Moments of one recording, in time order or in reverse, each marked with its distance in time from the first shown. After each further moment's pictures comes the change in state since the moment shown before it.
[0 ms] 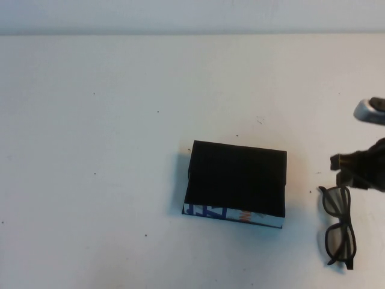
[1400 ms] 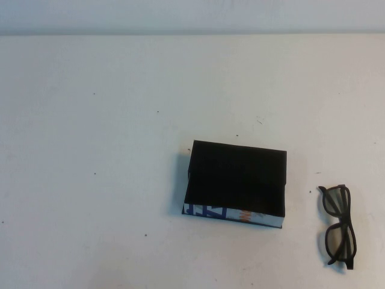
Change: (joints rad) right arm 0.206 -0.900 0.316 0.071 -0.579 -0.154; left arm 0.000 0.000 0.000 0.000 0.000 0.000
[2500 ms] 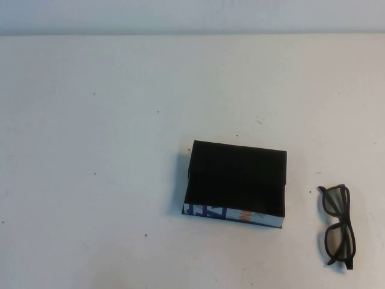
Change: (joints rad) right arm 0.000 -0.054 0.046 -0.264 0.005 -0.004; left arm 0.000 0.000 0.000 0.000 0.000 0.000
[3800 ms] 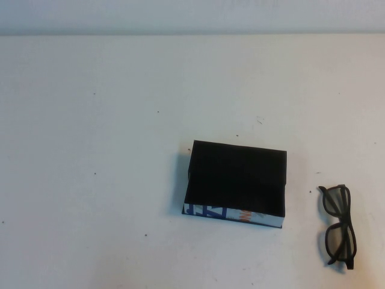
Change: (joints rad) right arm -0.318 -0.487 0.533 -0.132 0.249 0.303; left arm 0.000 0.000 0.000 0.000 0.000 0.000
